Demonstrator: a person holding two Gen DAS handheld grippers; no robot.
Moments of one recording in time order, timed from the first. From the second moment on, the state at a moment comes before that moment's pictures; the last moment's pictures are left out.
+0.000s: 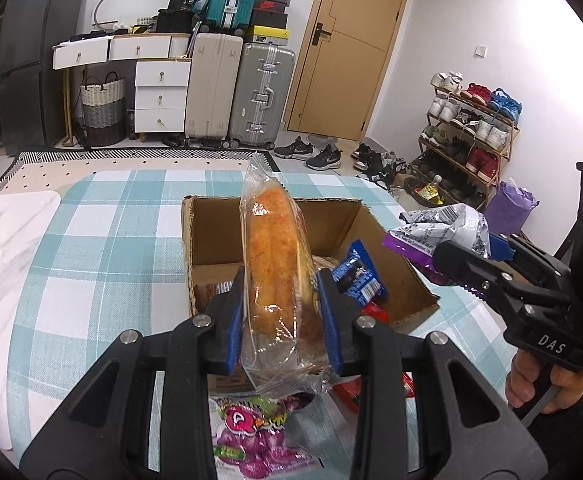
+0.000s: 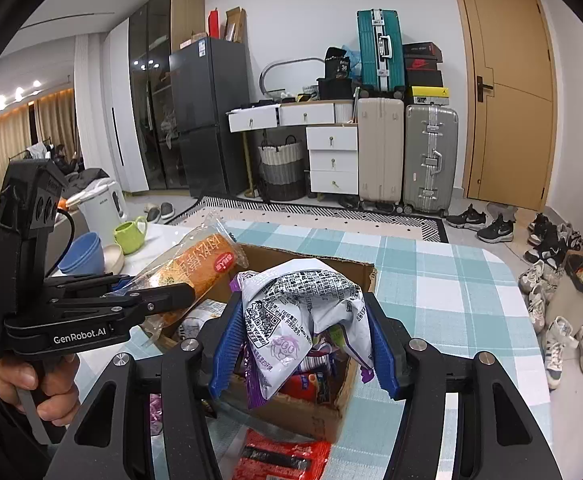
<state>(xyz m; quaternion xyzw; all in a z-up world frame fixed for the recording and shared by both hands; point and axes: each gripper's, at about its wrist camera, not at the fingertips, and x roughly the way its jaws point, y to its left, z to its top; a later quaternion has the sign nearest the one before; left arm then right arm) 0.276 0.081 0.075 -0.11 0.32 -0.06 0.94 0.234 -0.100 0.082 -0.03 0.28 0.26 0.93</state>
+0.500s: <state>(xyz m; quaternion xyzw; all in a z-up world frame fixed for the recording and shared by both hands) 0.337 0.085 0.048 -0.08 0.35 -0.05 0.93 0.284 -0.076 0.048 -0.05 0.31 0.26 0.91</state>
